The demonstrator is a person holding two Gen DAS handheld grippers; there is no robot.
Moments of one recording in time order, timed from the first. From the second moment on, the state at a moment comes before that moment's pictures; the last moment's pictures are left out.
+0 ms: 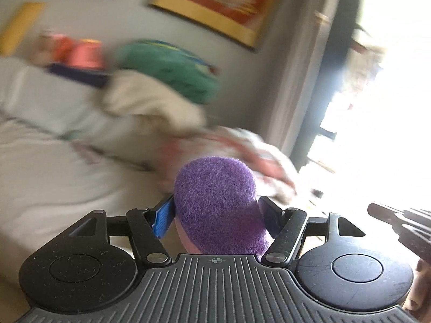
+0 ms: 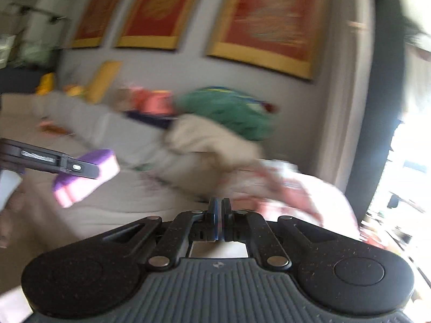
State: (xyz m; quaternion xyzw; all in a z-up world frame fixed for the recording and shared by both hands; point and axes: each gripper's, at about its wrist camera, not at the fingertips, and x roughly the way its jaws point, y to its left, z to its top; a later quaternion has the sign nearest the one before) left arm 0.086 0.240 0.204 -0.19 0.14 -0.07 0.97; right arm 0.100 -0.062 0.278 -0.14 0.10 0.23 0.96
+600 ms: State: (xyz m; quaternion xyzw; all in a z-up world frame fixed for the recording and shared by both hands) left arm 0.015 0.252 0.097 -0.21 0.25 0.06 0.94; right arm 0.103 -0.088 0.189 -0.08 0.25 0.34 0.90
